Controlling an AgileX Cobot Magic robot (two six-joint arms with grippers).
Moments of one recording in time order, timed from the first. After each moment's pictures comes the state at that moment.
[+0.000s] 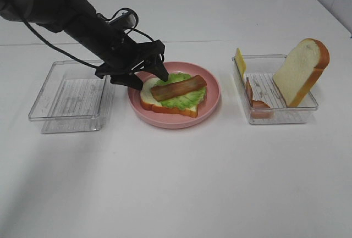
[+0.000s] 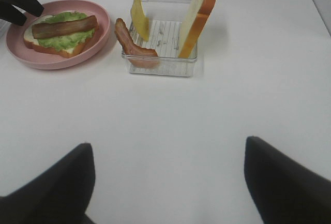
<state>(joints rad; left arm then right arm) -0.33 2.30 -1.69 -0.77 0.73 0.28 0.00 -0.01 -0.51 0.15 1.07 -0.13</state>
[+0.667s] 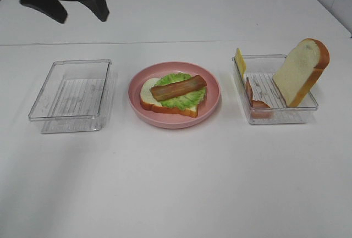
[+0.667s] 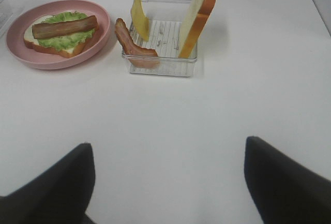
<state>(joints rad) -0.30 1.83 -1.69 -0.18 1.05 -0.05 0.00 -0.01 -0.51 0.15 1.07 -0.13</state>
